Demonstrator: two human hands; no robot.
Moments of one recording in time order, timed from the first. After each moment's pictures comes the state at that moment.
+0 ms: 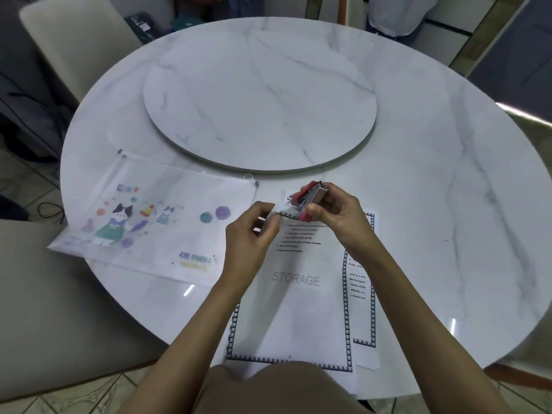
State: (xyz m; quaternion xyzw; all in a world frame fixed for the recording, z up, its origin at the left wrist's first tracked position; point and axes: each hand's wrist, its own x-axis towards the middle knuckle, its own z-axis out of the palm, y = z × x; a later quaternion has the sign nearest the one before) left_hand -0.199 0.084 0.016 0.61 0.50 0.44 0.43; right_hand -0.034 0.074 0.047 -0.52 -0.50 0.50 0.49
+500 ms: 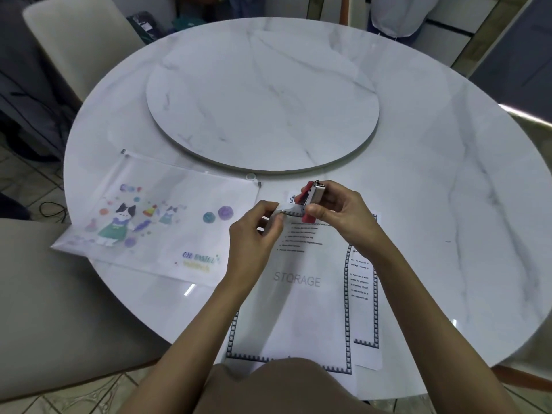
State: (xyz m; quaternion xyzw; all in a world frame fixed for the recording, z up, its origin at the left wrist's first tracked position) left_hand -0.199 0.085 0.017 0.61 0.50 0.44 0.42; right_hand -0.035 0.078 0.056 -0.53 -0.51 0.50 0.45
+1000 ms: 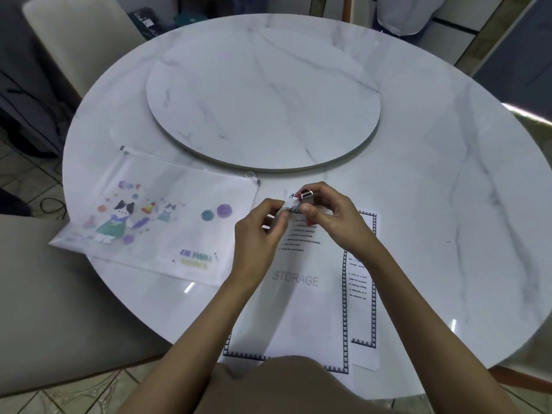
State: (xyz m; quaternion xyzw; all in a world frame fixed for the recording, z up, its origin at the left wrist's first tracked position) left_hand -0.188 0.081 0.020 0.61 0.49 0.44 0.44; right_hand -0.037 0.078 0.046 -0.57 -0.56 0.44 0.40
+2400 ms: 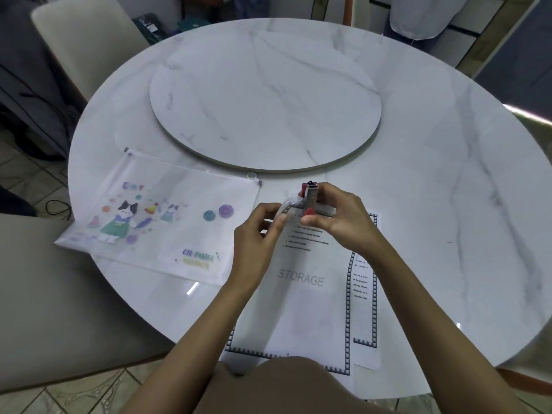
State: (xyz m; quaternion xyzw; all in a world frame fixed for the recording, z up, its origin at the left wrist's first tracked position) left_hand -0.191 0.076 0.017 0.60 0.50 0.44 0.44; right_hand -0.036 0.075 0.063 -0.63 -0.59 0.38 0.33
